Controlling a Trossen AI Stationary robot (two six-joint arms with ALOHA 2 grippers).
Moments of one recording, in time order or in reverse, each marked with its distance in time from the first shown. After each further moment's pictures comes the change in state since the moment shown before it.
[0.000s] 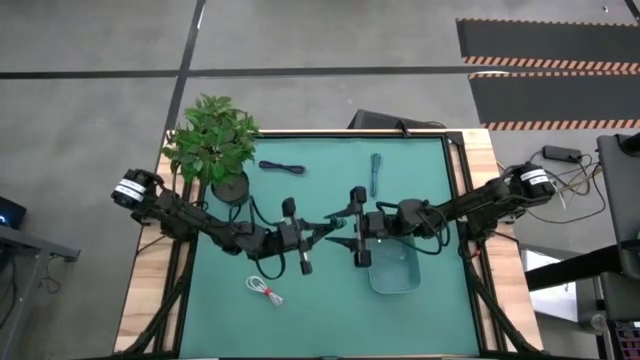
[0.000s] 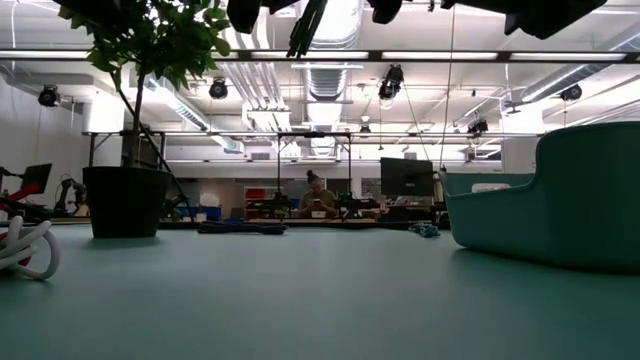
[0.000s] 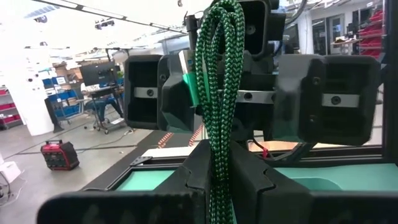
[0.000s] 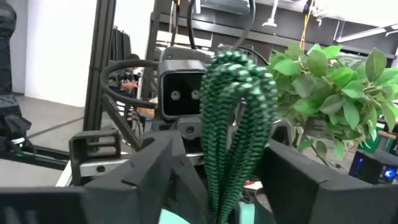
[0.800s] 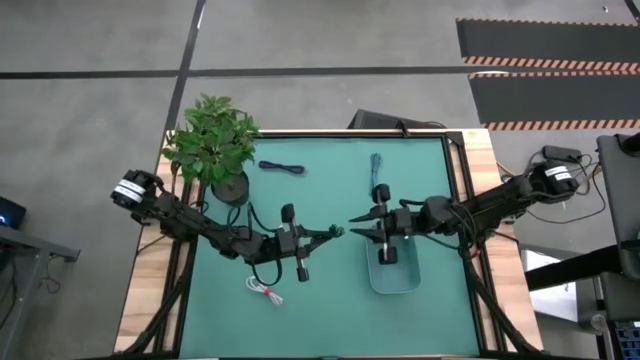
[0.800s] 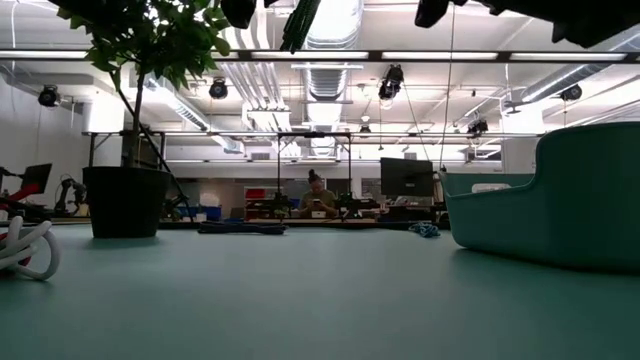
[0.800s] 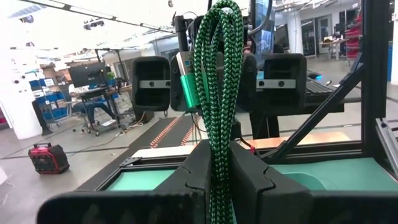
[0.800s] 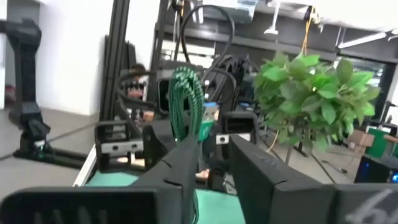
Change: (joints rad) left arm -0.044 0.000 -0.006 0.000 0.000 0.002; right arm 0.011 -0.207 -0.206 0.020 -0.010 0.016
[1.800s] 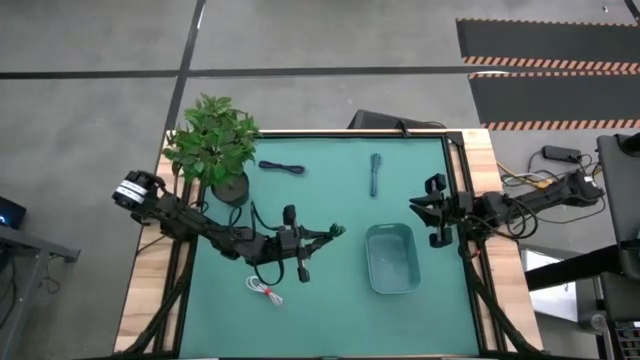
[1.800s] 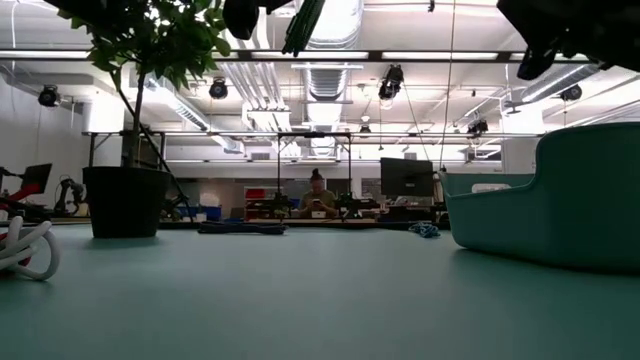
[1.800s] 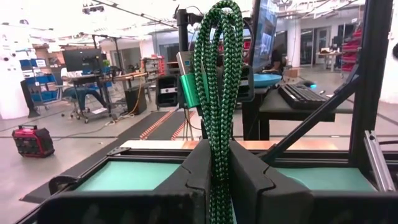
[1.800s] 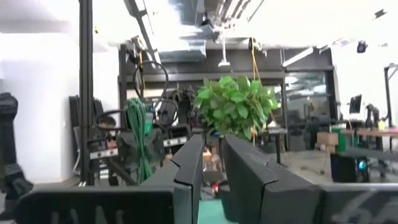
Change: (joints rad) left arm 0.000 0.017 0.002 0.001 0.000 -0.113; right arm 0.000 -0.631 -0.556 0.009 0.165 0.116
